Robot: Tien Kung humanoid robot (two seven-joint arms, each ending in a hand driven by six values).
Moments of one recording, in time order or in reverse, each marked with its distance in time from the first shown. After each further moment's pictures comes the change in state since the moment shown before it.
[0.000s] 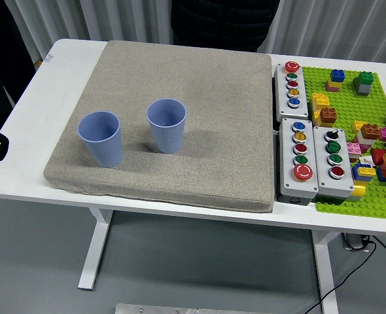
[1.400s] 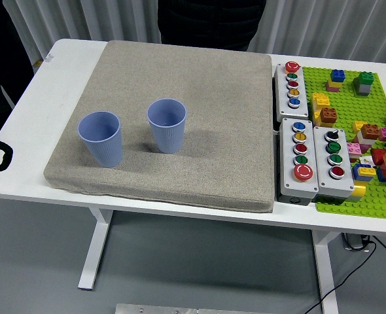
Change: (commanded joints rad) left arm 0.035 -0.011 -0.002 -0.008 0.053 0.000 0.008; right arm -0.008 -0.002 -0.014 0.000 0.026 -0.005 0.005
